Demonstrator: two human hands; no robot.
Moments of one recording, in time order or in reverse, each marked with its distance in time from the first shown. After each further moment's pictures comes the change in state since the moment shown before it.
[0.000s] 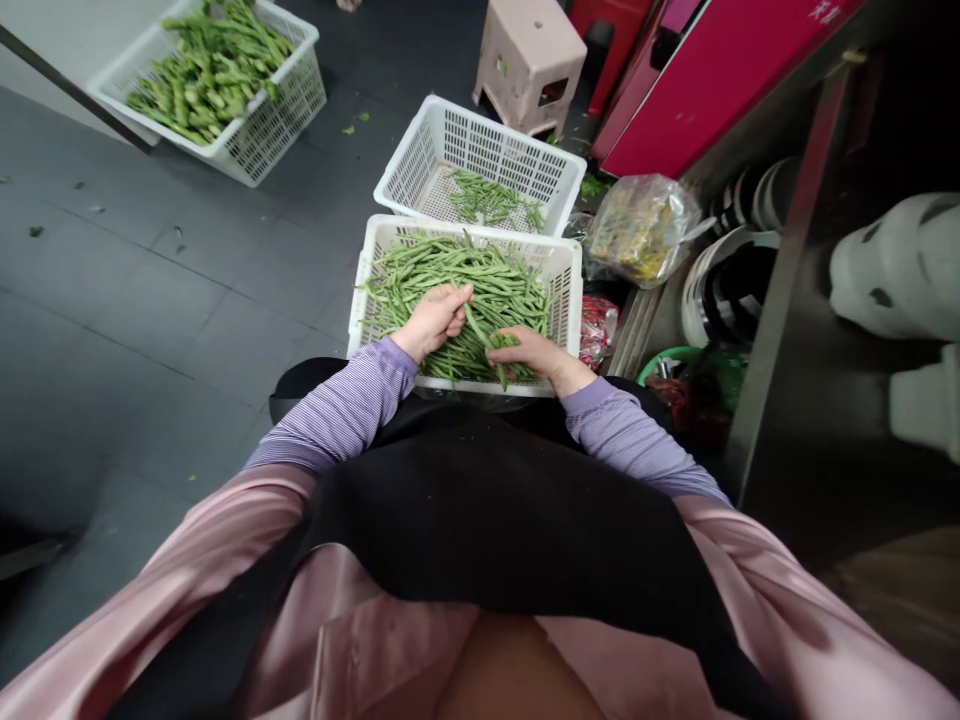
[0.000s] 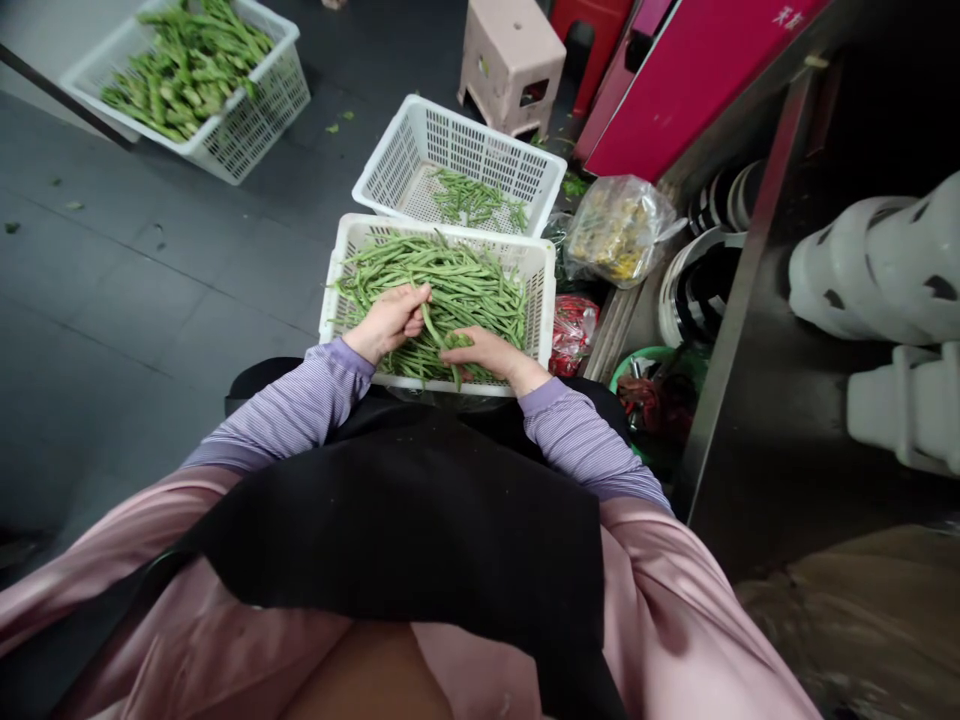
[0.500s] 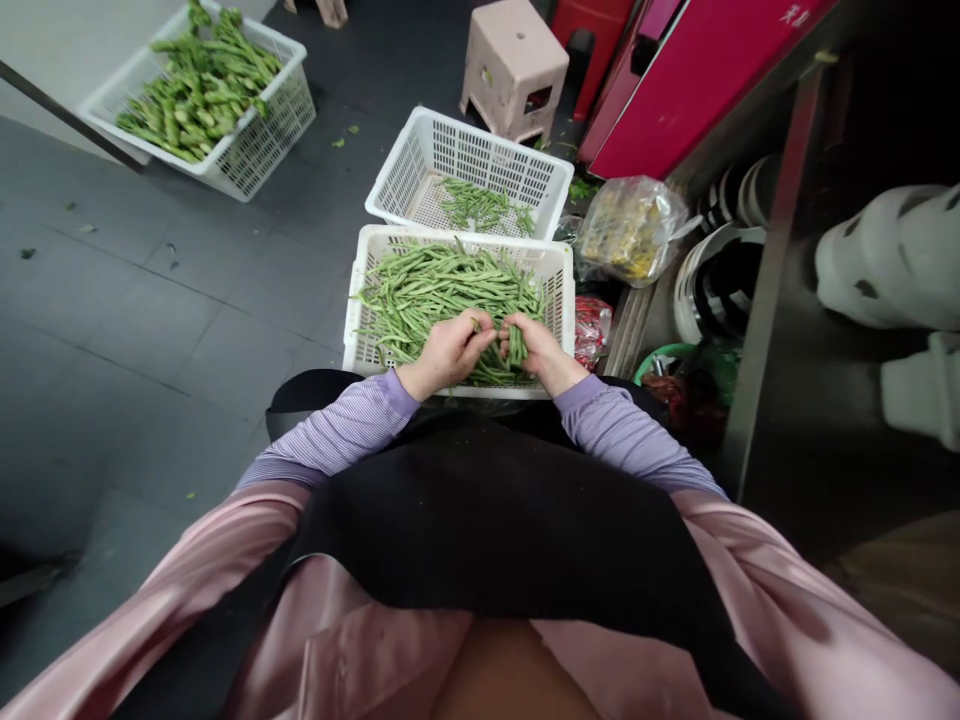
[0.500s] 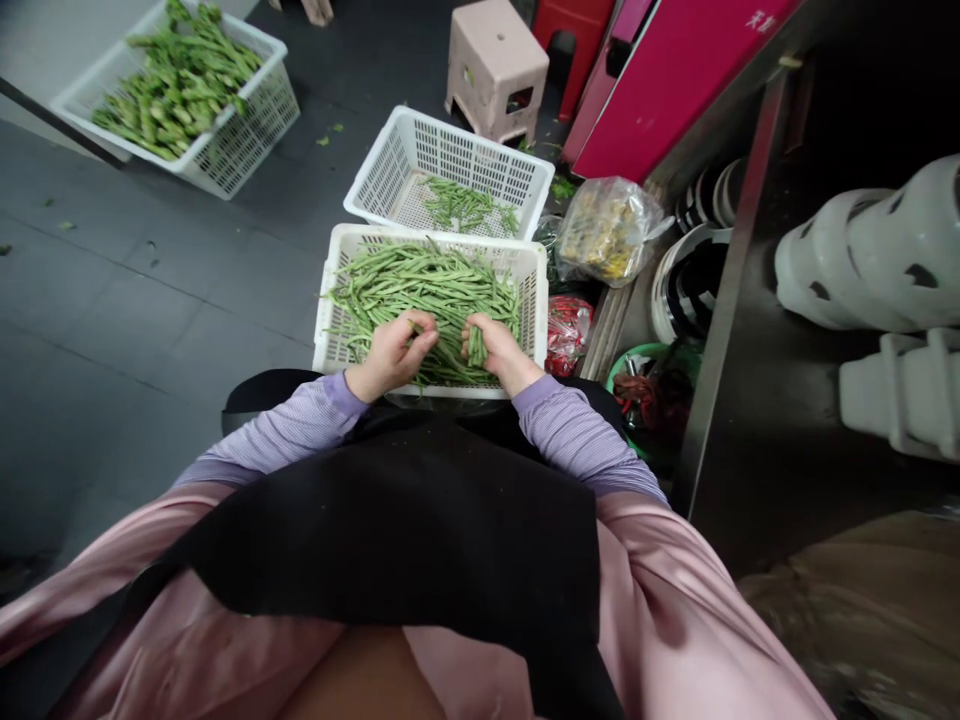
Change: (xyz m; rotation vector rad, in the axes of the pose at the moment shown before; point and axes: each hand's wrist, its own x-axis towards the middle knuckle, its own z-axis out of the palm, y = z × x) left_hand -0.029 -0.004 0.009 0.601 -0.025 0.743; right_hand 0.021 0.009 -0.009 0.546 0.609 0.200
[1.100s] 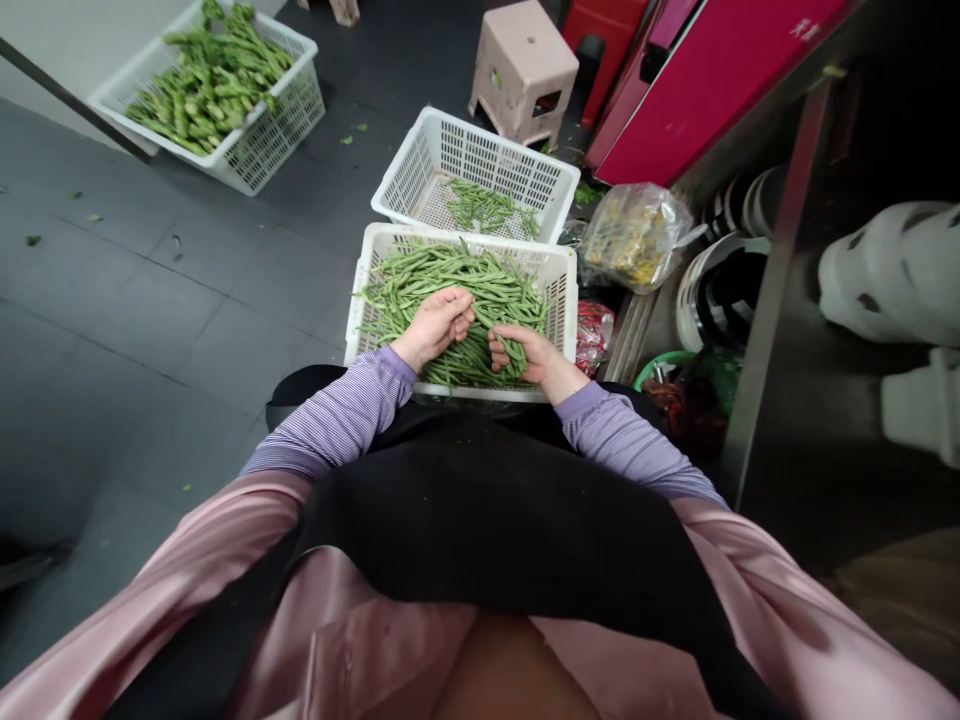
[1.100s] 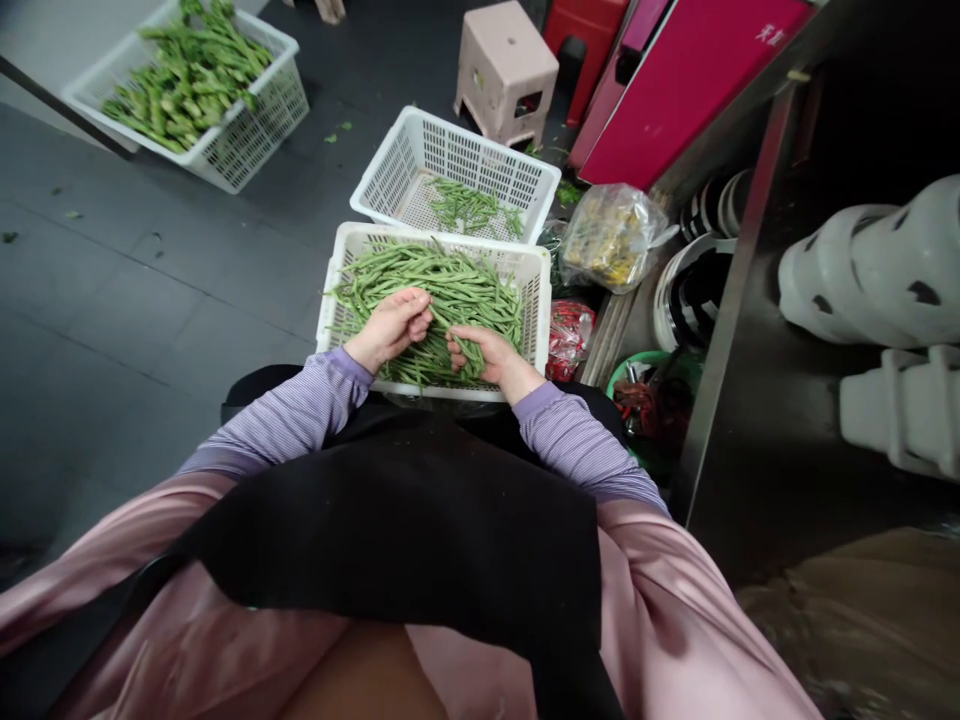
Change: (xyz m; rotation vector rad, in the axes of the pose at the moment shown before) left_hand 0.021 -0.026 -0.002 -0.626 0.038 -0.583; right_hand -0.013 0.001 0.001 -0.034 -0.417 0.105
